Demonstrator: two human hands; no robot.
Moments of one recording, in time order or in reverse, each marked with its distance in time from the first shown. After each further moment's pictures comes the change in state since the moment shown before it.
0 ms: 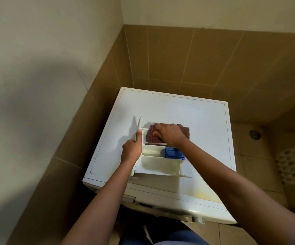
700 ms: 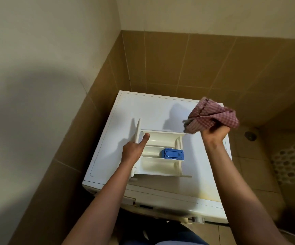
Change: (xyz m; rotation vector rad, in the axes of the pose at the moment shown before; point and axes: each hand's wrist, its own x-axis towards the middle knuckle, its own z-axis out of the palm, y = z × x) left_hand -0.006 0.007 -0.007 -0.024 -0.072 0.025; right_hand -0.072 0.051 -0.064 2.479 1.176 0.380
